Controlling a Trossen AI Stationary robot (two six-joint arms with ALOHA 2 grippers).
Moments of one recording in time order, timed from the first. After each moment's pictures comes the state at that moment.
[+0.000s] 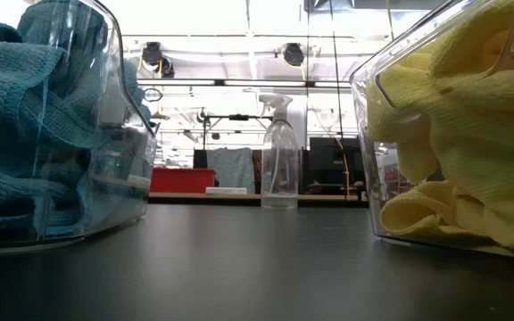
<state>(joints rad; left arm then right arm) -0.26 1.36 1.49 -0.73 -0.06 0.12 0.23 1.12 1.17 -0.33 -0.08 0.50</state>
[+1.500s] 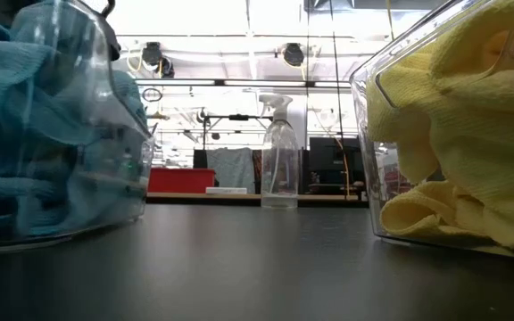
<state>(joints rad) -0.39 1.12 0.55 -0.35 -0.19 -0.36 0.26 1.12 1.17 -0.32 -0.04 0.50</state>
